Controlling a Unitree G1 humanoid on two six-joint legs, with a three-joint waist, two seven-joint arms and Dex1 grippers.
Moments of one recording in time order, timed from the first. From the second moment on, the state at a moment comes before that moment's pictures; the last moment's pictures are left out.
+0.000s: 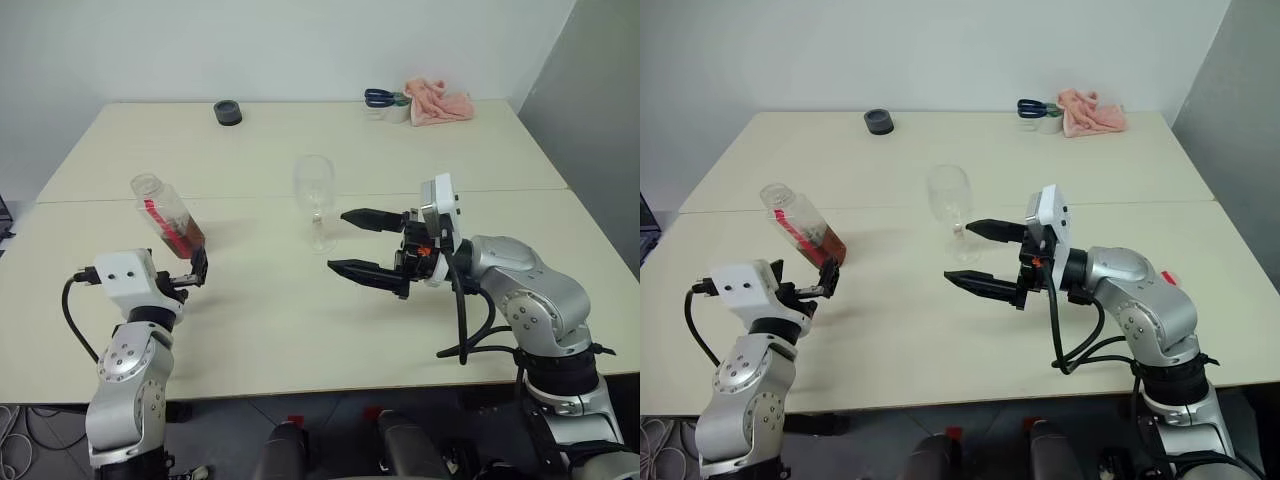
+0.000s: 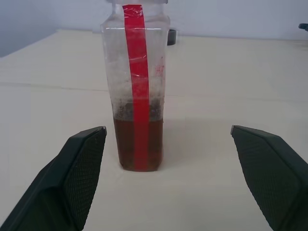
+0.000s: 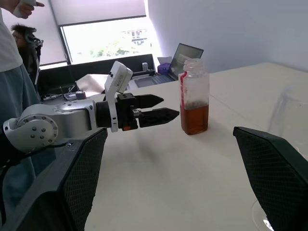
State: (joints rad) left arm -0.03 0.30 0.36 -0.33 -0.33 0.38 -0.09; right arm -0.54 -0.39 0.08 -0.39 0.63 0.70 0.86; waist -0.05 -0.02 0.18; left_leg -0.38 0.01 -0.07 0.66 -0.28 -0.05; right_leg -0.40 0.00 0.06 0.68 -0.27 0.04
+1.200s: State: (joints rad) left arm -0.40 0.45 0.37 0.27 -0.29 0.15 -0.29; right arm -0.56 -0.41 0.07 -0.42 0.69 0.72 0.77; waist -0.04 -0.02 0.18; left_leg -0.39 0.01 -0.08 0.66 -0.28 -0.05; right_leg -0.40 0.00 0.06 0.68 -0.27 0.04
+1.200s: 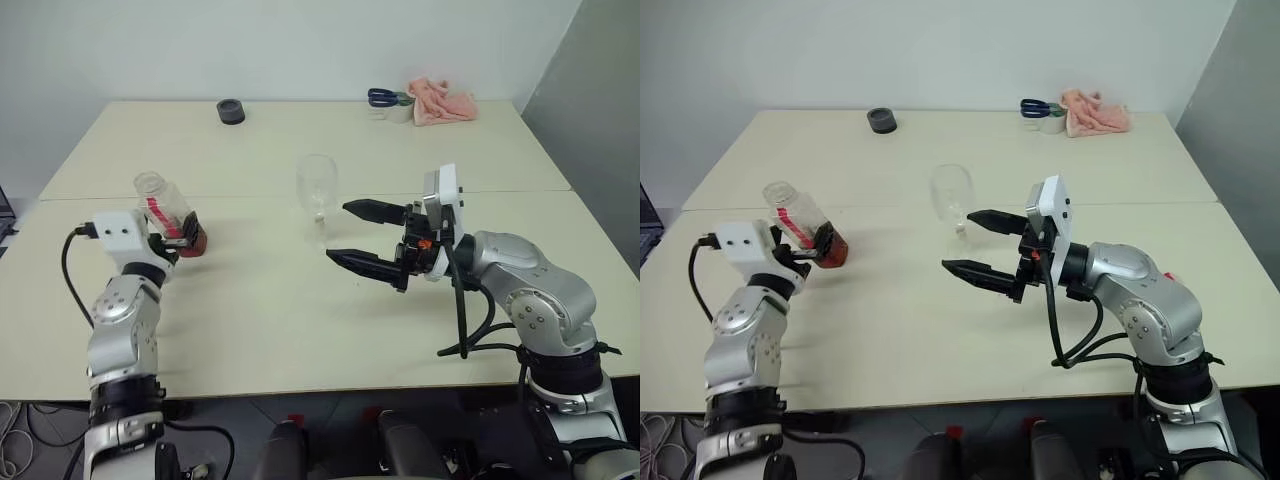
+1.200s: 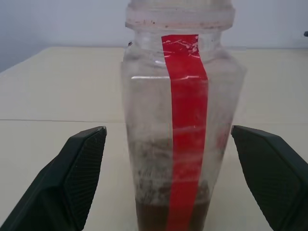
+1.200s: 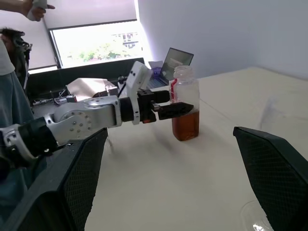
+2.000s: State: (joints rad) left arm -0.66 0.52 0.20 0.64 -0.11 -0.04 -0.36; right arm -0.53 -0.43 0.04 -0.43 0.64 0.68 0.65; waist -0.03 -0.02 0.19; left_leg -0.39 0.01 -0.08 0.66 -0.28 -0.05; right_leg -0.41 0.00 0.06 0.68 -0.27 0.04
